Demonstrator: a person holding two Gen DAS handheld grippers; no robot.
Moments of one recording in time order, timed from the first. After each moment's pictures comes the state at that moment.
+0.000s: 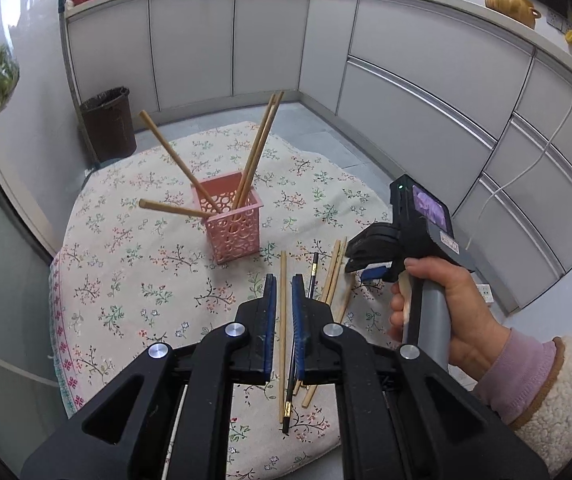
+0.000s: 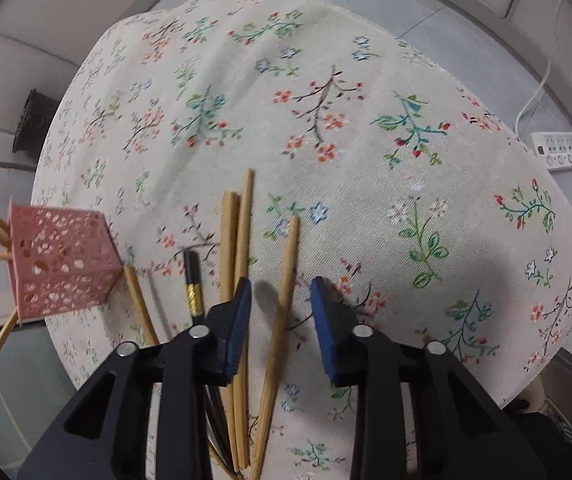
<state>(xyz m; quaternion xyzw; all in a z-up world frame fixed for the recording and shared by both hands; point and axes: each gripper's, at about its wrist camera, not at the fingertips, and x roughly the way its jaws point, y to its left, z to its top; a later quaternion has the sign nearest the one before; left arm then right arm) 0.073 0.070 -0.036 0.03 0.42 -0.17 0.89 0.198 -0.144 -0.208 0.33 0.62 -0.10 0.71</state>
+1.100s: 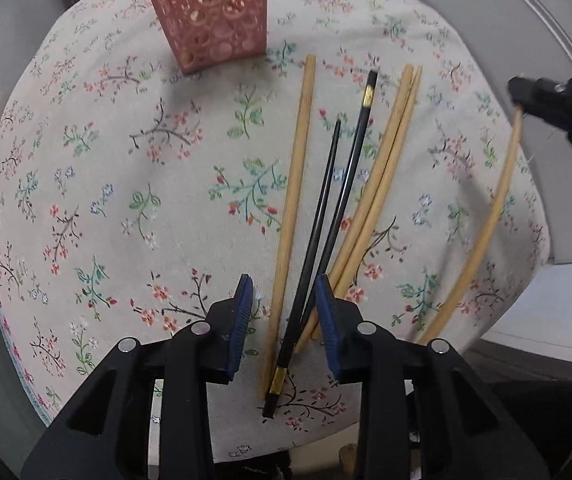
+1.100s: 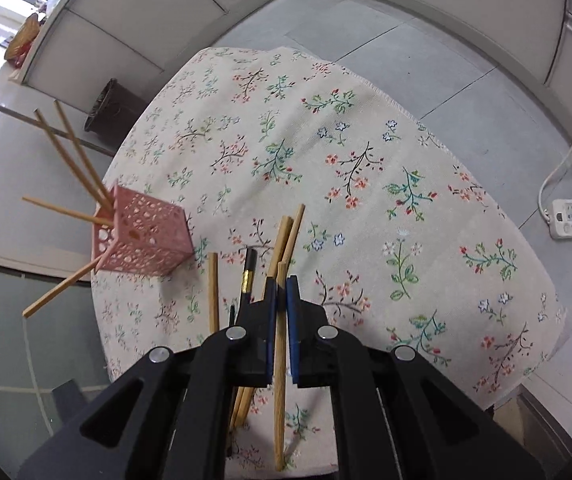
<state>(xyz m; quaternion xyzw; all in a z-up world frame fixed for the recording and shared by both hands) 0.121 0.041 -0.203 0.04 0.65 -0.10 0.75 0.162 -0.164 -0.138 0.30 0.55 0.03 0.78</state>
